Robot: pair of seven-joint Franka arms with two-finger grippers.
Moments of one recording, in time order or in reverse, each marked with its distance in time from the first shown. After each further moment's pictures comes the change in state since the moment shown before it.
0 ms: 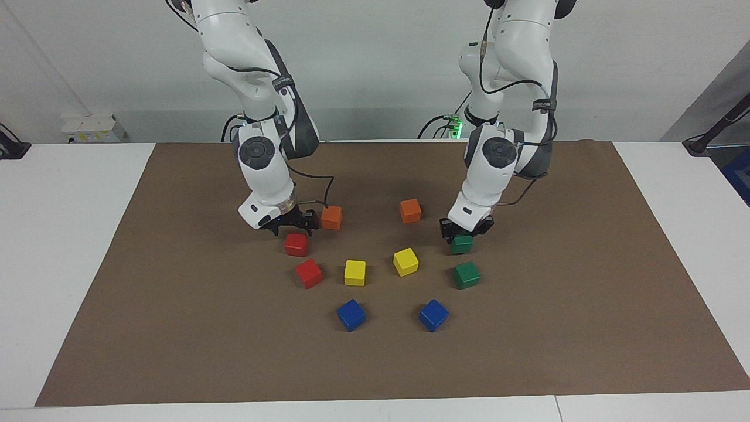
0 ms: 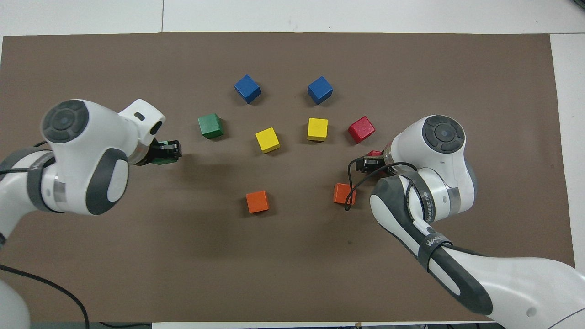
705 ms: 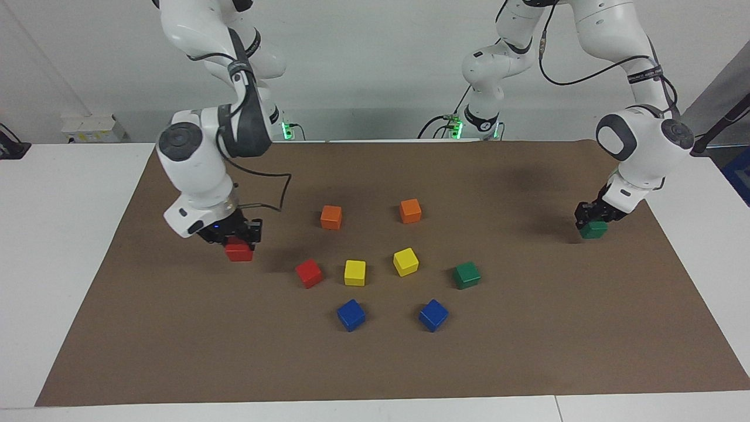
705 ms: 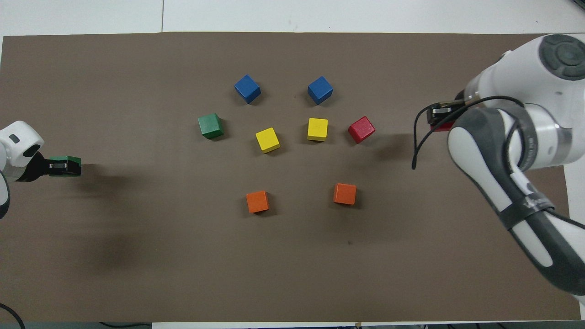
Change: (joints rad) left arm 0.405 0.024 0.004 -0.061 0.000 0.098 0.509; right arm -0.232 -0.002 -0.010 0.350 -0.083 -0.266 -0.286
